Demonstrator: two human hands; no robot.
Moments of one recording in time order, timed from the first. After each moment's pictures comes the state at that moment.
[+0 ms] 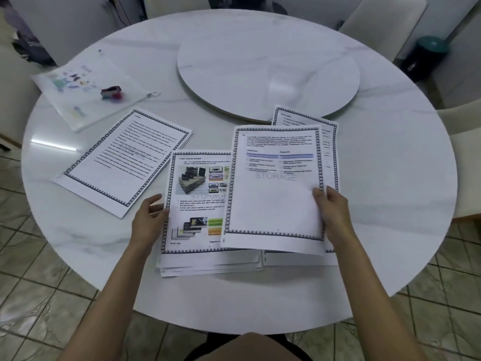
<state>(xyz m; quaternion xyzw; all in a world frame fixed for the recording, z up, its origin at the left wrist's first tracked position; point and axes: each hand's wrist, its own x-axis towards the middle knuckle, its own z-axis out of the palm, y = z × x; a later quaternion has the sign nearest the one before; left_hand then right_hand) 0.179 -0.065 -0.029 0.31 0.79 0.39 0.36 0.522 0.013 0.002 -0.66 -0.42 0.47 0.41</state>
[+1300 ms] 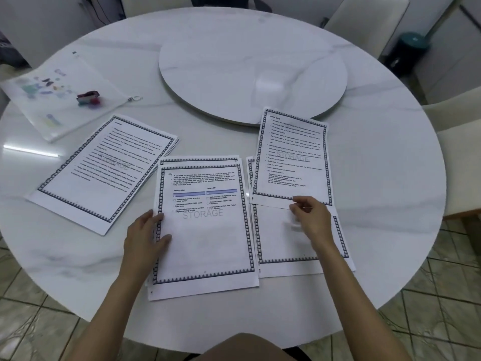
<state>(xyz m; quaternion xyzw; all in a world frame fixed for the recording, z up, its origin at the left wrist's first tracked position) 0.183 -0.068 -0.045 0.52 0.80 0.18 0.23 0.511 0.019 -0.023 -0.71 -0.46 0.41 0.35</state>
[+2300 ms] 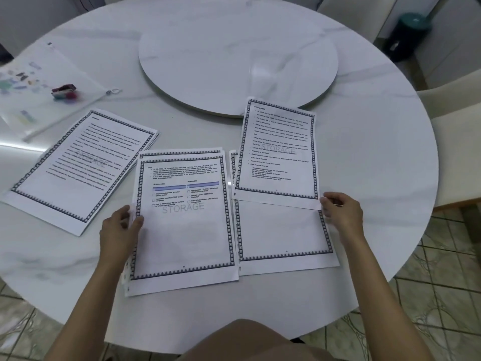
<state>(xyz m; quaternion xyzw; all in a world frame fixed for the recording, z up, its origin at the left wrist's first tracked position) 0.197 -0.048 -0.035 0.36 0.84 0.29 0.28 0.607 0.035 -0.033 -0.76 -0.38 0.38 0.36</state>
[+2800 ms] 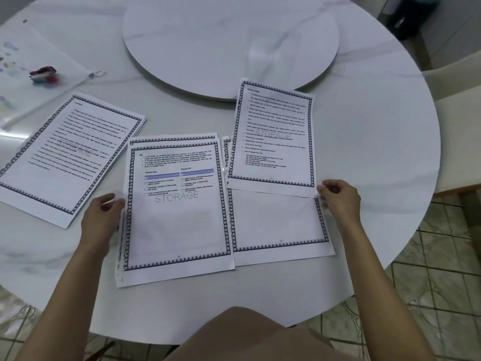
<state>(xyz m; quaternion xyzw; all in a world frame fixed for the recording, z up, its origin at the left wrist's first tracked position) 0.182 -0.031 -0.042 0.23 0.83 0.36 0.35 0.612 0.039 -0.038 -0.77 -0.39 0.36 0.34</state>
